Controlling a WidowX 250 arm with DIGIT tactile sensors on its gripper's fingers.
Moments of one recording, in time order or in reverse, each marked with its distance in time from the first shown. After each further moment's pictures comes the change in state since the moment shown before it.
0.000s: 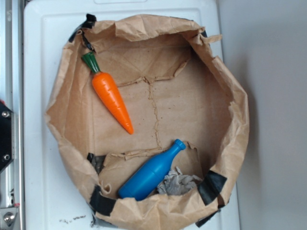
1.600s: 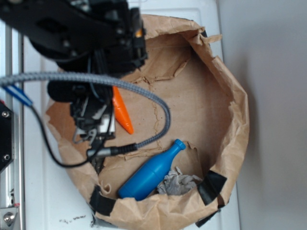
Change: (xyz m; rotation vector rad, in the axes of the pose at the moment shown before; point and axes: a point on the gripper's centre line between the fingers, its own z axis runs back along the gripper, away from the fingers) arm 0.096 0.030 -0.064 -0.015 0.000 -0.084
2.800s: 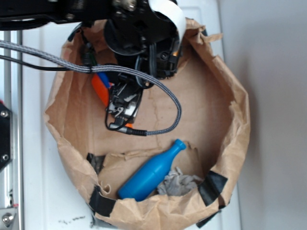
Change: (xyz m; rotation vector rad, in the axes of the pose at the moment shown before) arm 0.027 0.025 -0.090 -0.077 0.019 -0.374
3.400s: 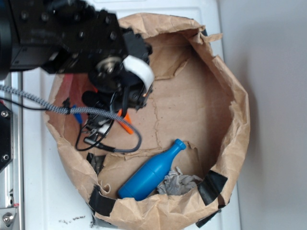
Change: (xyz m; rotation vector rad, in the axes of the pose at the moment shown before) arm -0.029 -0.024 -0.048 0.046 0.076 -0.141
